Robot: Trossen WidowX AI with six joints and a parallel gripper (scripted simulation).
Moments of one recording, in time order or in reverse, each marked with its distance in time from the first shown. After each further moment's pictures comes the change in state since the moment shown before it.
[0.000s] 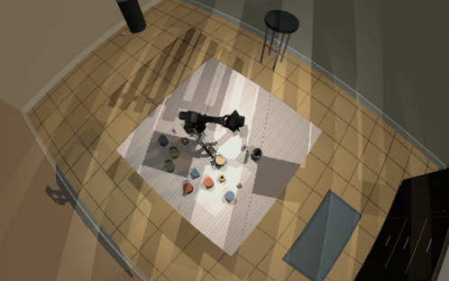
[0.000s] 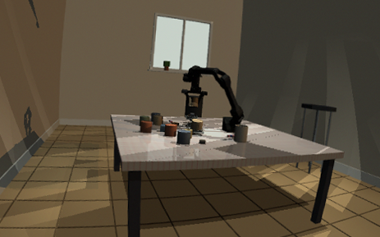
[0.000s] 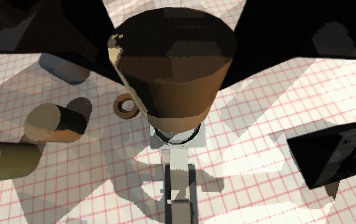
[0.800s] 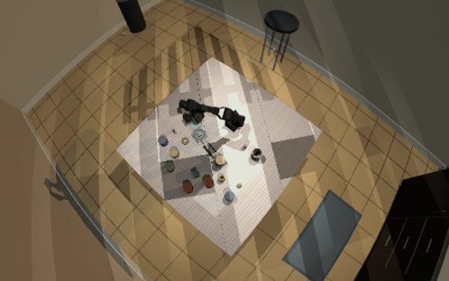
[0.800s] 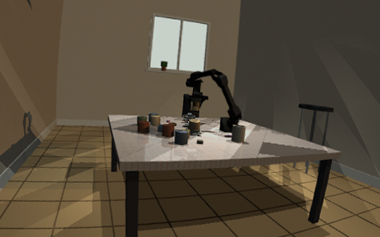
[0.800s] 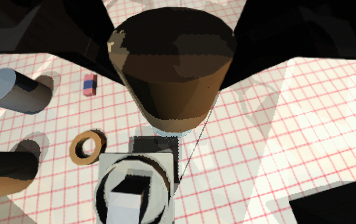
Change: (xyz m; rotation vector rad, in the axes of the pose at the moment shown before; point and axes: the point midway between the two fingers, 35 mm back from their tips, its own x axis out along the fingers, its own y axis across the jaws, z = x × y) arm 0.032 0.042 -0.097 -0.021 0.019 0.005
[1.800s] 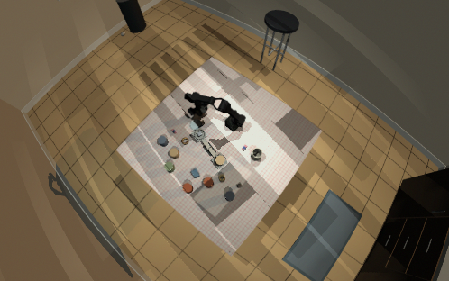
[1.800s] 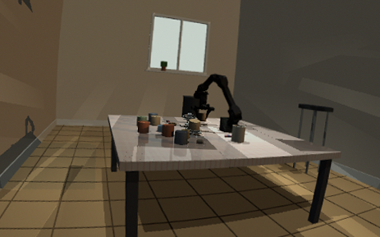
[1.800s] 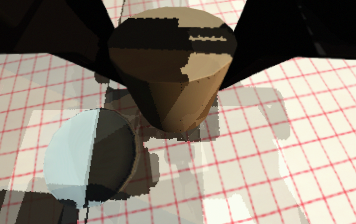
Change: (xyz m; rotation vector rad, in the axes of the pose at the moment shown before) arm 0.090 0.076 -0.083 -0.034 -0.005 0.019
